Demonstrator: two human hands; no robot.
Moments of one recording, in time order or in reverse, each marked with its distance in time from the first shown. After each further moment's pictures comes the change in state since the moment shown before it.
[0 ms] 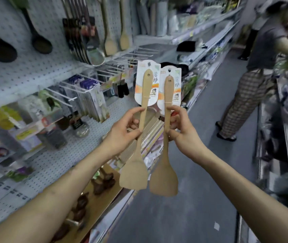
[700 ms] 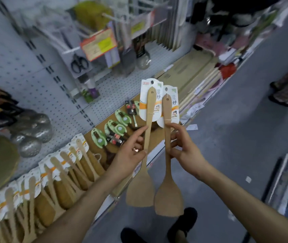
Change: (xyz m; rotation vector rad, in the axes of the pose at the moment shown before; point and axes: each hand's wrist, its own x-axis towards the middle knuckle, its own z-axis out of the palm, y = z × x) left_hand -0.358 -0.207 -0.135 -0.175 0.068 -0.433; right_hand -0.193 0.063 0.347 0.086 -0.333 0.348
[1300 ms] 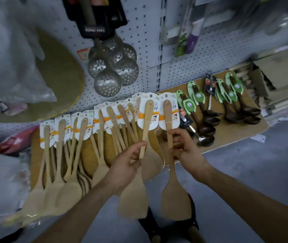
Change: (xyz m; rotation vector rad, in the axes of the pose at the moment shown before) left_hand -0.151 -0.218 -0.139 0.124 0.369 -0.377; right_hand 0.086 0.115 0.269 -0.040 -0.354 0.231
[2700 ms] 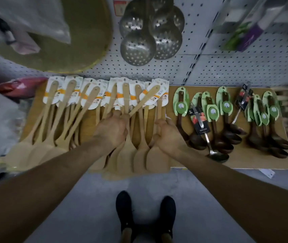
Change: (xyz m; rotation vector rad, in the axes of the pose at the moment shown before) left_hand 0.060 -0.045 -0.035 0.856 0.070 -0.312; right_hand 0.100 -0.001 0.067 -0.990 -0.322 -0.119
